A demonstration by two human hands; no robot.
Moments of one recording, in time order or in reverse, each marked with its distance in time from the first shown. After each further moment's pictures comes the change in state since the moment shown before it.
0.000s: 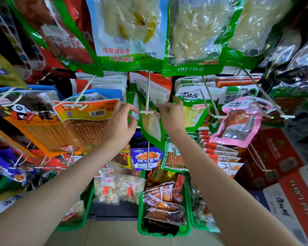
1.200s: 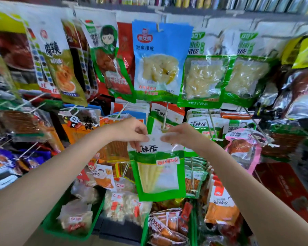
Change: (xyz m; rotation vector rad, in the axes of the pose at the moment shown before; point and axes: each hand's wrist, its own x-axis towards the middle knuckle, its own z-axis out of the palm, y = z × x) left_hand 0.003 0.069 -0.114 -0.153 -0.690 -0.279; right_hand -0.054 -0.080 -0.093 0.066 -0.703 -0.131
